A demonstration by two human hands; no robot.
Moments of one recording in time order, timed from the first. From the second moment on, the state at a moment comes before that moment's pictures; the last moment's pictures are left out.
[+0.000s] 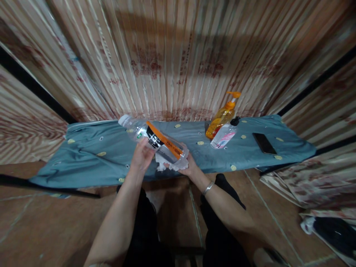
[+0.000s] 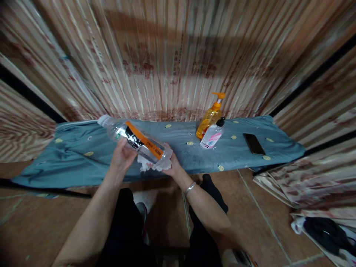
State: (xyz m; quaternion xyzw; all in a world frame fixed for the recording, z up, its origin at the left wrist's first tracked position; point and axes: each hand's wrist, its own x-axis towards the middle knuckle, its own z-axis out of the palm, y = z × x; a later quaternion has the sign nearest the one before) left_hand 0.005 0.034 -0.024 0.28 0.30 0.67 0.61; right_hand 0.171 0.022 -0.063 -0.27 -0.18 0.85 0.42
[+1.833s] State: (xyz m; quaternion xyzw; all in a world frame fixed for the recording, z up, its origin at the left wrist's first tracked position) left_hand -0.042 0.075 -0.077 0.47 0.55 0.64 0.27; right_hand 0.185 0.014 -0.116 -0.48 -0.84 0.15 0.20
